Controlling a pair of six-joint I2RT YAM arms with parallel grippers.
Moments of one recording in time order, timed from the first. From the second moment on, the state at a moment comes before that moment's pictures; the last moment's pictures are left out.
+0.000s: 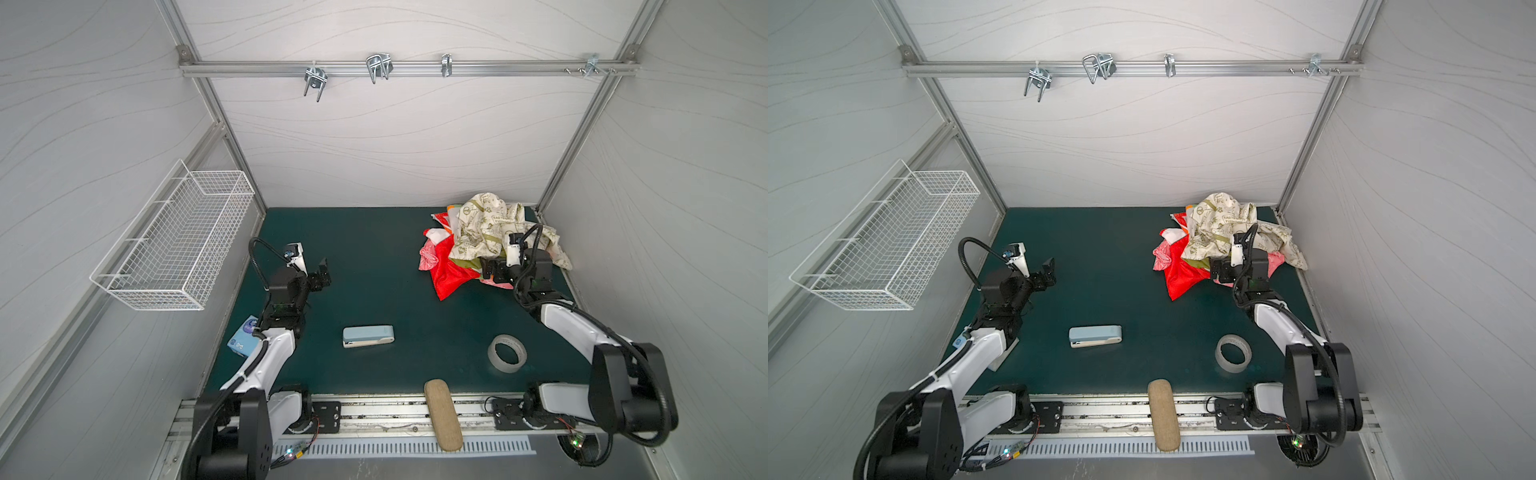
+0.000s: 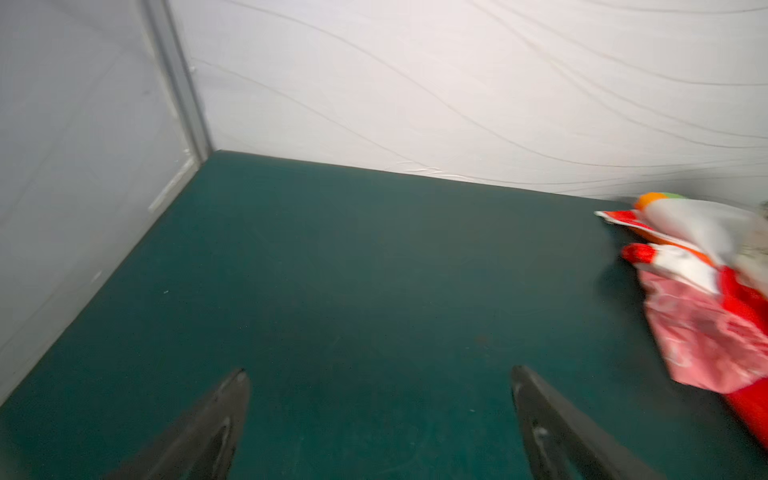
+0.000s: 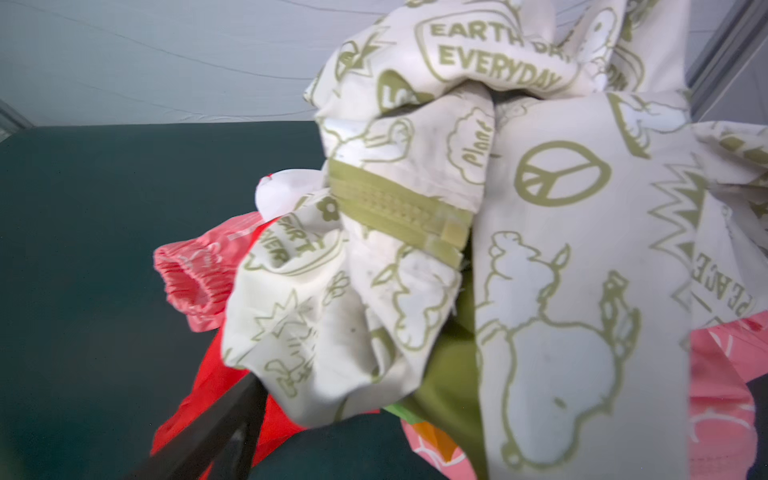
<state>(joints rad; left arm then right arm) 0.04 1.04 0.48 0.28 0.13 -0.11 0.13 1.26 0.67 0.12 -0.16 0.03</state>
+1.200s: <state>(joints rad) -0.20 1.12 0.73 -0.30 0.94 0.08 0.55 1.64 1.16 -0.62 -0.02 0.06</state>
